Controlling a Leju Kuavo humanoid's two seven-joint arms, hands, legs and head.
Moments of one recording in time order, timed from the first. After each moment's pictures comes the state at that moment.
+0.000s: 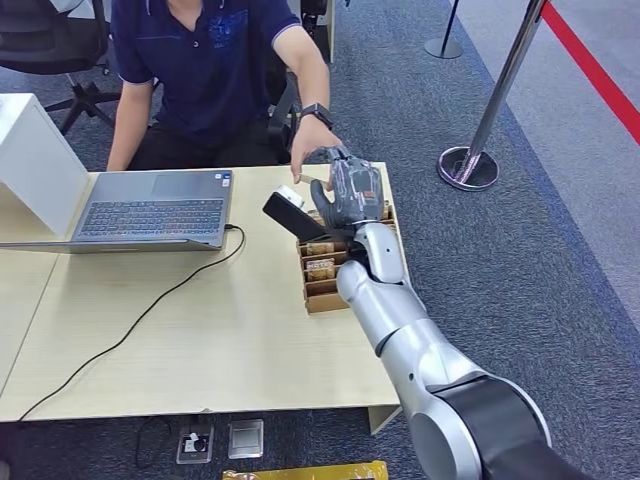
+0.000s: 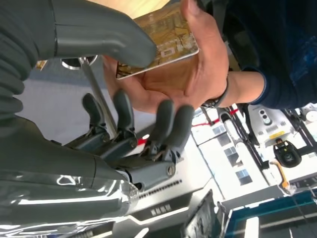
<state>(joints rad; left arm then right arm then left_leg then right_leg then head) -0.11 -0.17 1.08 -0.21 -1.34 0.09 0.02 -0.79 0.36 0.05 -0.60 1.27 -0.69 -0.18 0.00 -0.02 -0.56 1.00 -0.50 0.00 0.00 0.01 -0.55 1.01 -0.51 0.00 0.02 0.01</state>
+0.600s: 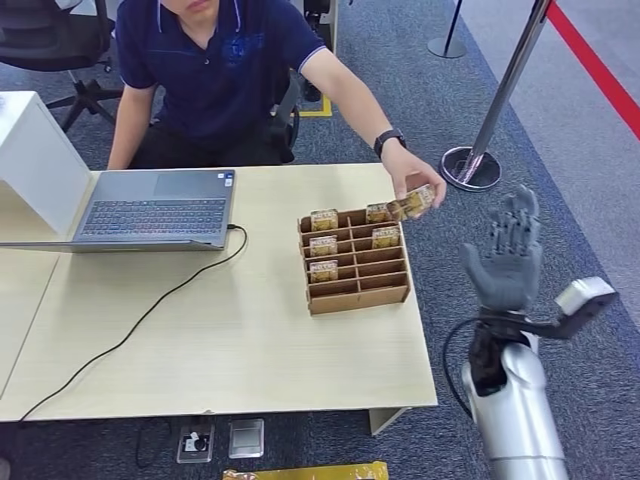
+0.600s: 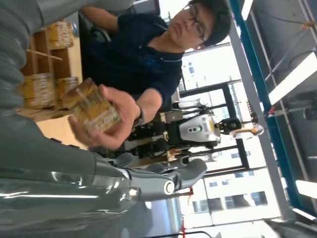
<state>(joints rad) -0.08 -0.17 1.11 -0.21 -1.28 0.09 0.02 -0.11 0.04 -0.11 -1.51 -0.30 0.08 -0.54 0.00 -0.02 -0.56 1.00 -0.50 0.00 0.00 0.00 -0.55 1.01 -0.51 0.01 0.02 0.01</state>
